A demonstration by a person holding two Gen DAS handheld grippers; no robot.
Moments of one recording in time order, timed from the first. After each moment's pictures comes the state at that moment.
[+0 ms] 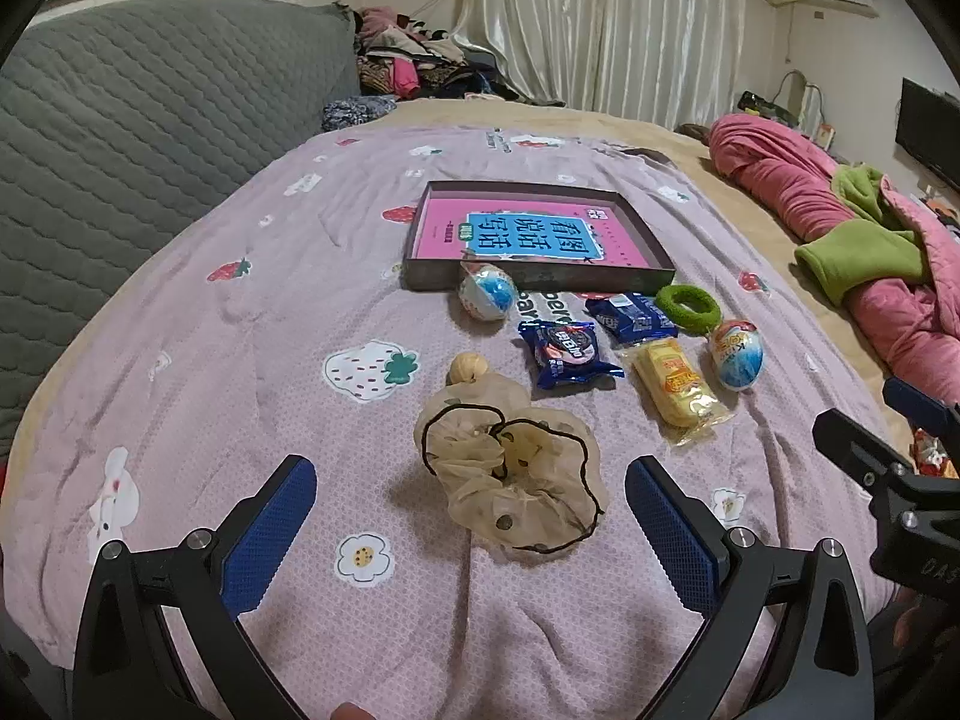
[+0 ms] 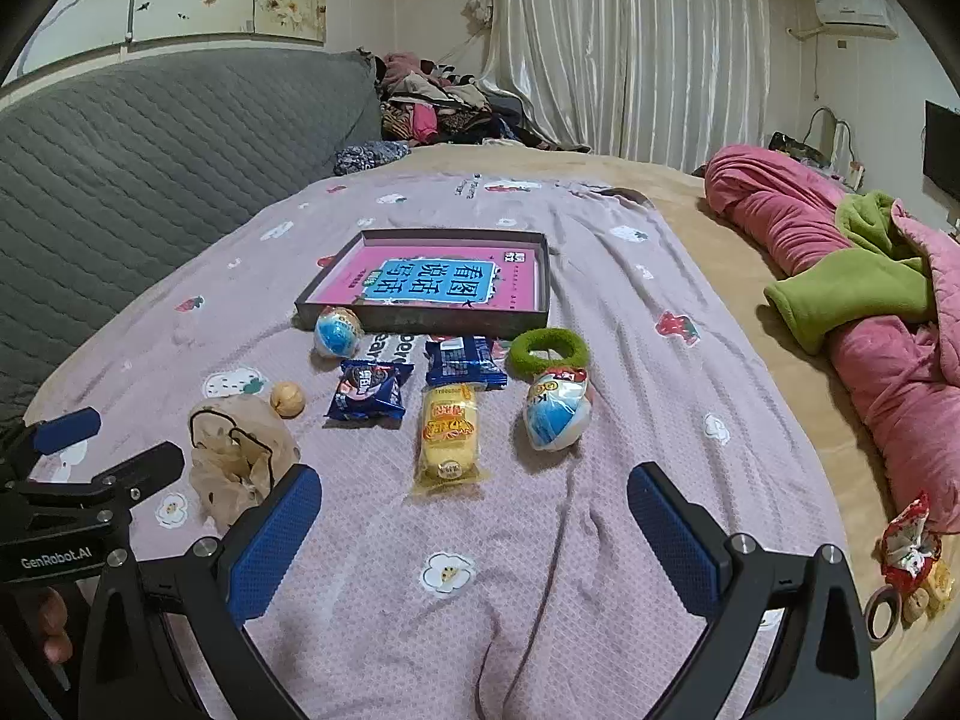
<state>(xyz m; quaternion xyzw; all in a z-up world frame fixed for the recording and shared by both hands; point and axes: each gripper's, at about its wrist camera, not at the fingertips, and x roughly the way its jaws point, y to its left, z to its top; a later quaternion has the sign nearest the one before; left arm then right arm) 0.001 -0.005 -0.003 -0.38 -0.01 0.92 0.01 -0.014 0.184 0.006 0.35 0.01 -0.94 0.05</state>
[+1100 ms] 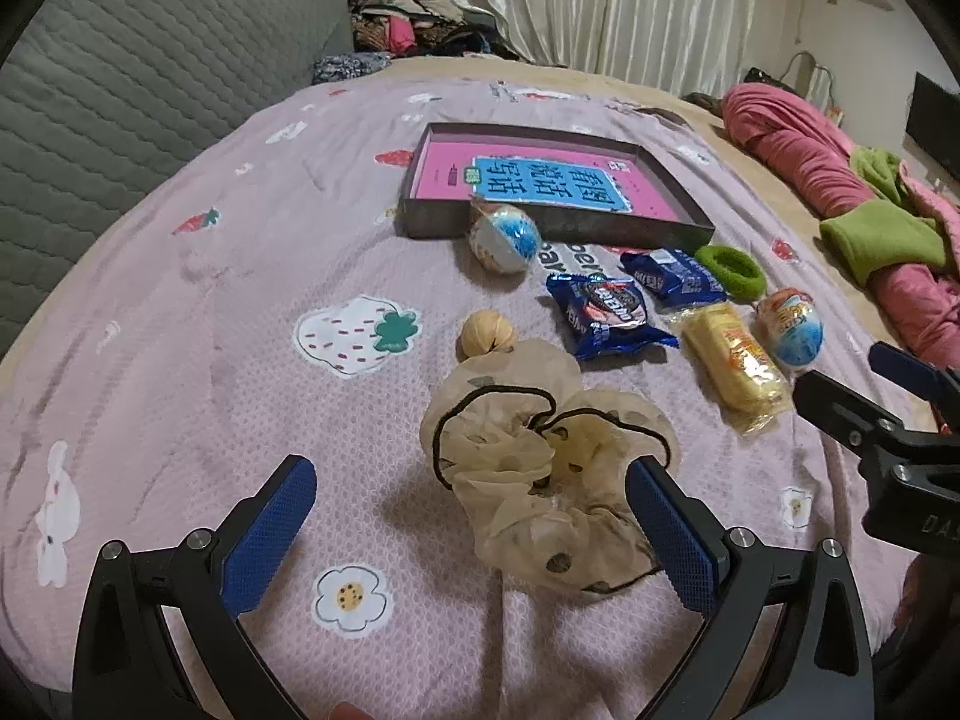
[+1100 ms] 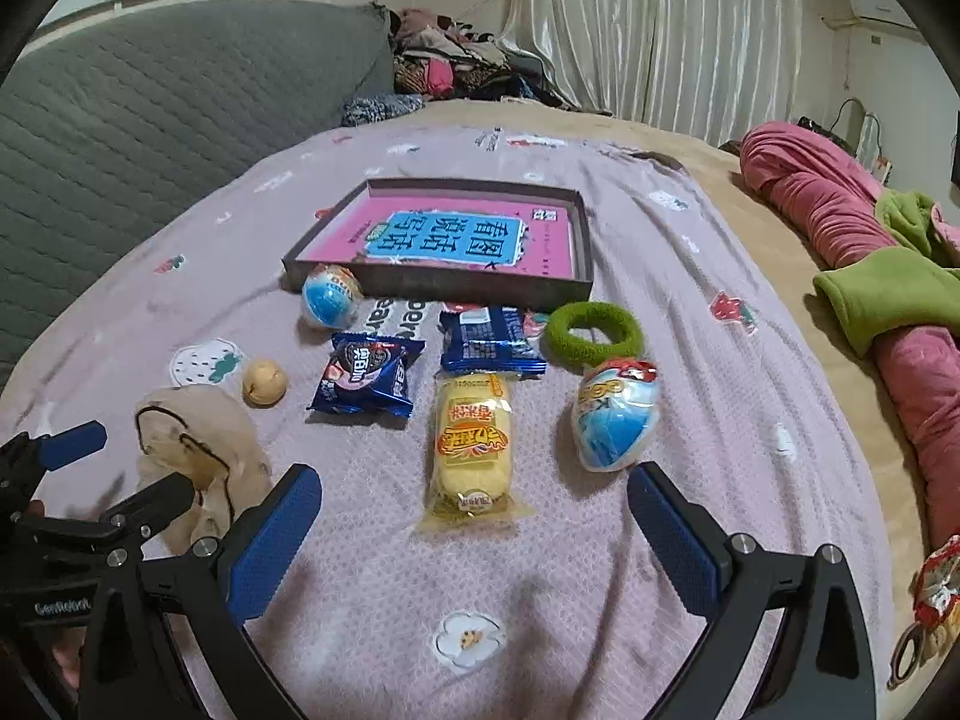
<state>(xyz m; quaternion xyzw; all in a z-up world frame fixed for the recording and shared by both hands) -0.049 -0.017 -0.060 -0.43 -0.02 0.90 0.01 -0.079 0.157 -0.039 0.39 0.03 -0.92 0.07</state>
